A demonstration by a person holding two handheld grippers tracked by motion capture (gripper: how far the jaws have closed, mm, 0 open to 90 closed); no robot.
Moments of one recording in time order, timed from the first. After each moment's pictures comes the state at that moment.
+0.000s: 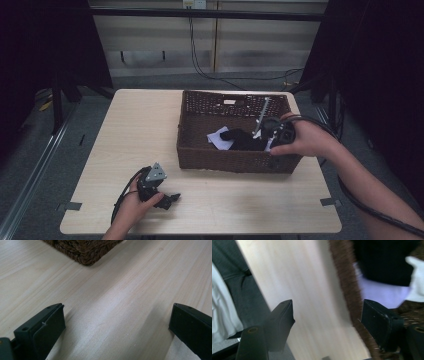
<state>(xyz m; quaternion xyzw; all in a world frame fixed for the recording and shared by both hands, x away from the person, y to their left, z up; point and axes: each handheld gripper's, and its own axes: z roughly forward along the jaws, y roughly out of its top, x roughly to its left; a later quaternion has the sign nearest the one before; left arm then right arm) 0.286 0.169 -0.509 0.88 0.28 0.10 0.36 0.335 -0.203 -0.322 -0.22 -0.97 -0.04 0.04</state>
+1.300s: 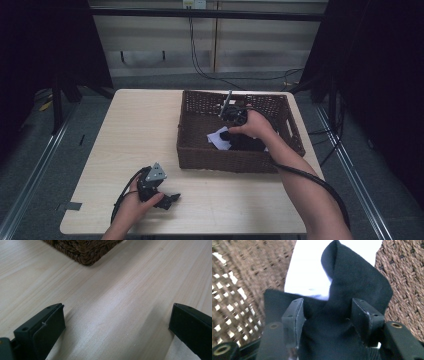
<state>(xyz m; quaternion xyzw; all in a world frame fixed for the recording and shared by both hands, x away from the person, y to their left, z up) 0.286 0.169 -0.510 0.88 0.28 0.10 0.36 0.469 -0.142 -0.430 -0.30 -0.95 -0.04 0.02</state>
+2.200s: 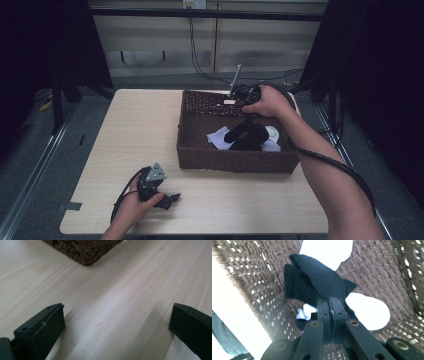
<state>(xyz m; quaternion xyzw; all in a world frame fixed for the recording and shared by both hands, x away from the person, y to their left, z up) 0.286 0.169 -0.510 0.88 0.28 0.10 0.36 0.465 -0.162 -0.330 -0.29 -0.96 -0.01 0.03</state>
